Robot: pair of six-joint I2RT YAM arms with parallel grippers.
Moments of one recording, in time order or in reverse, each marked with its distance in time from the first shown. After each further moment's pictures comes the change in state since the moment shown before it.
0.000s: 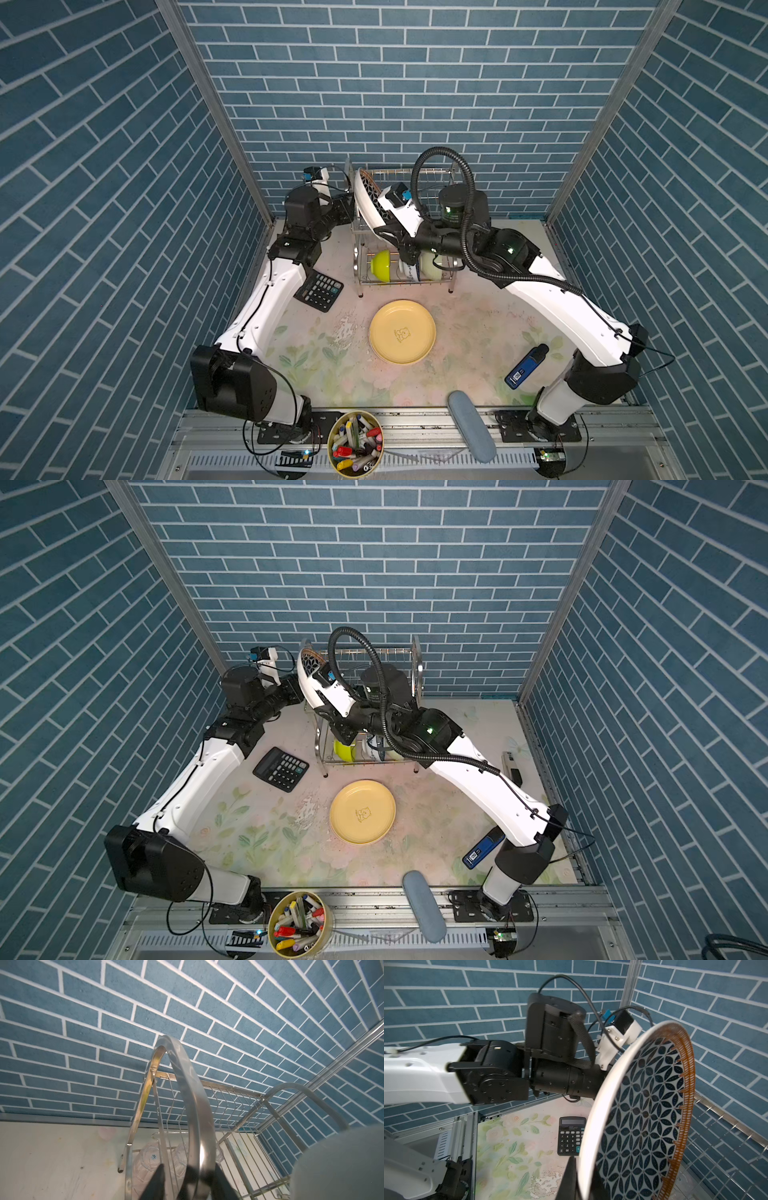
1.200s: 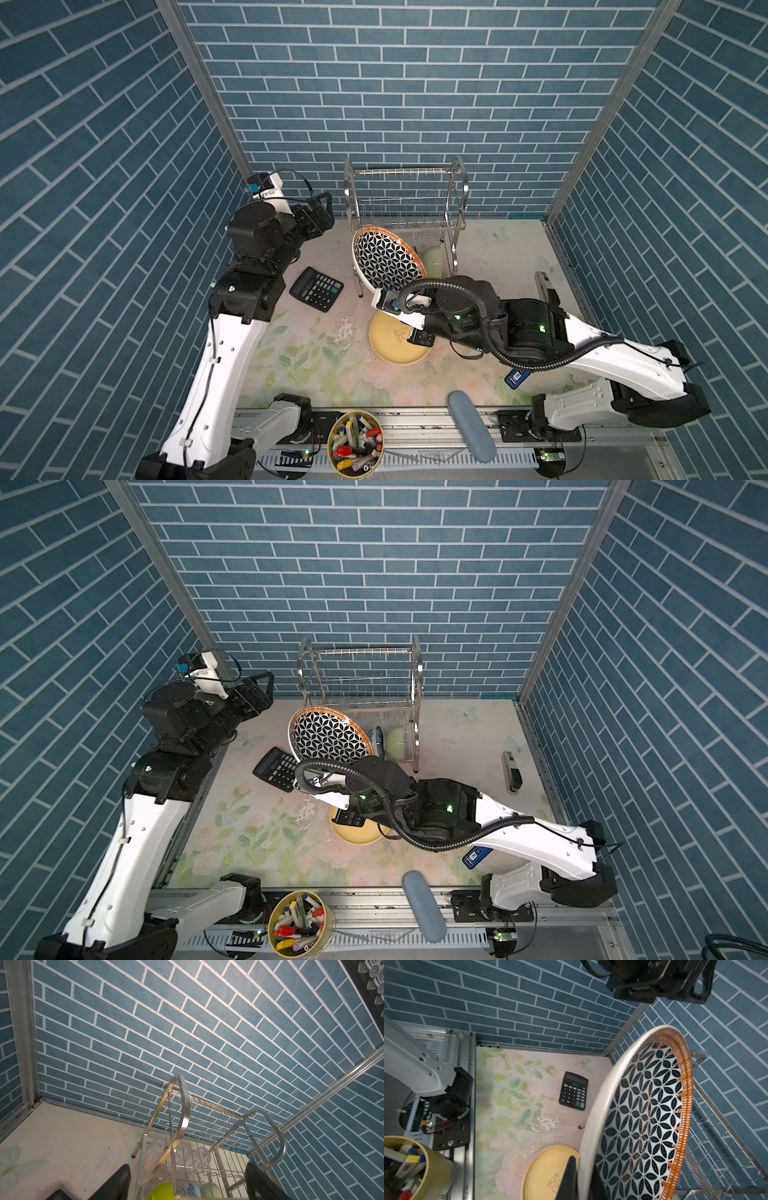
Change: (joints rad) left arm 0.000 -0.386 0.067 -0.387 -0.160 -0.094; right arm 0.423 -0.262 -0.351 -0.091 0.534 -0.220
